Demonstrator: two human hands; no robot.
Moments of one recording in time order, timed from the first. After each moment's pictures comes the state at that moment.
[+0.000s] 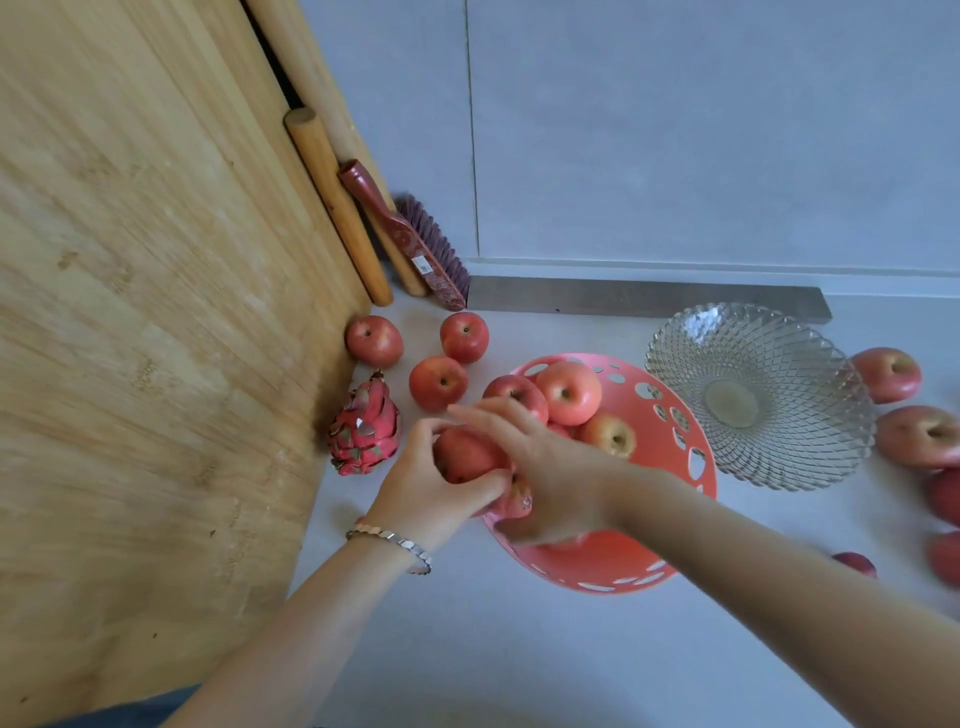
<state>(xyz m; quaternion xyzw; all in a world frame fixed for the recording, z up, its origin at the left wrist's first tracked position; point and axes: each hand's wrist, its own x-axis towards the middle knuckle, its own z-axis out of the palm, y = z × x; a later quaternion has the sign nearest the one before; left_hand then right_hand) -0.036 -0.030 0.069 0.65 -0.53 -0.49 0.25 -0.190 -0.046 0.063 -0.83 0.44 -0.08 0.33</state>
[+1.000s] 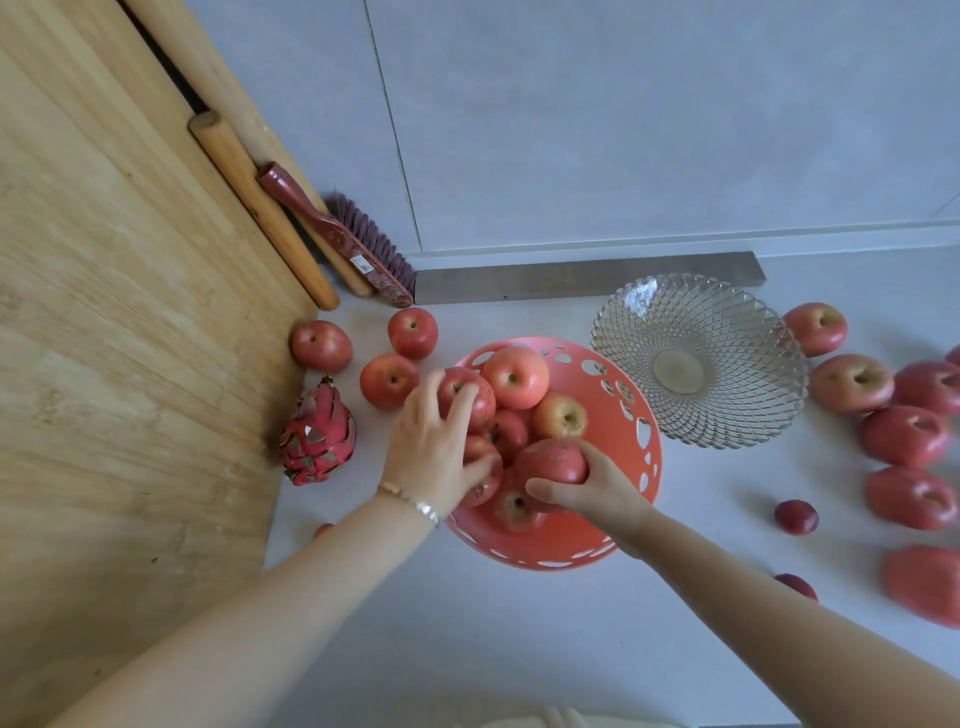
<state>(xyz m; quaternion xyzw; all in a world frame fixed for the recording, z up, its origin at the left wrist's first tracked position) -0.077 -0.062 0.016 0.52 -0.84 -0.06 0.11 -0.256 0.005 -0.001 -0.39 0.66 -0.31 0.56</state>
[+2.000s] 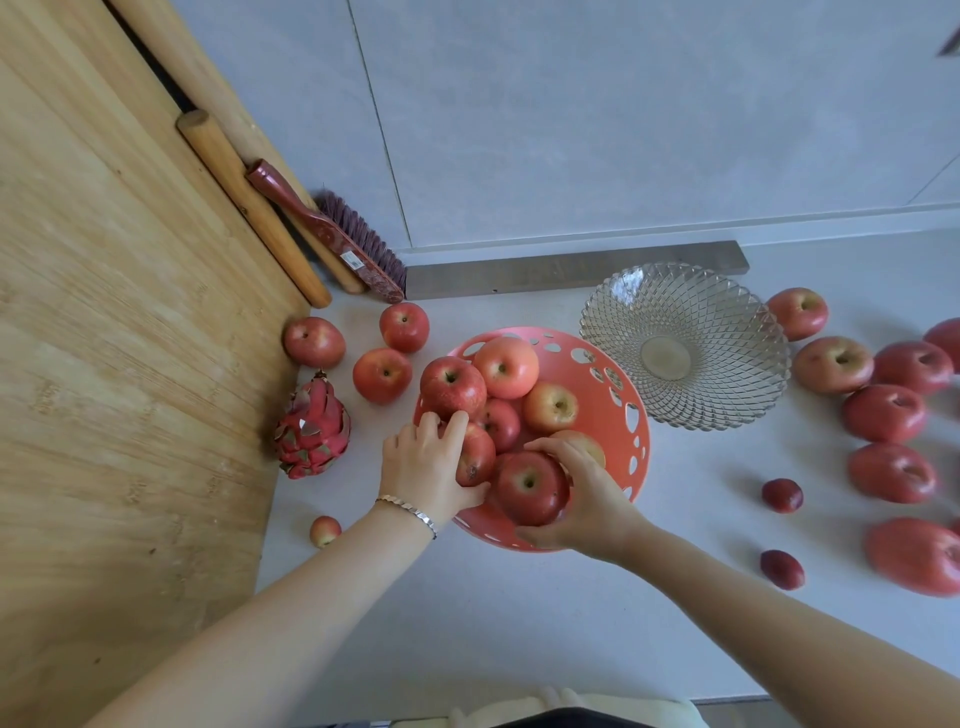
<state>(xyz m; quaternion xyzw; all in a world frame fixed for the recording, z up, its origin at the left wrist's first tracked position) -0.071 -0.041 -0.005 0.55 -0.83 -0.08 0.00 -0.248 0.031 -0.005 -0.59 0.65 -0.26 0.40</state>
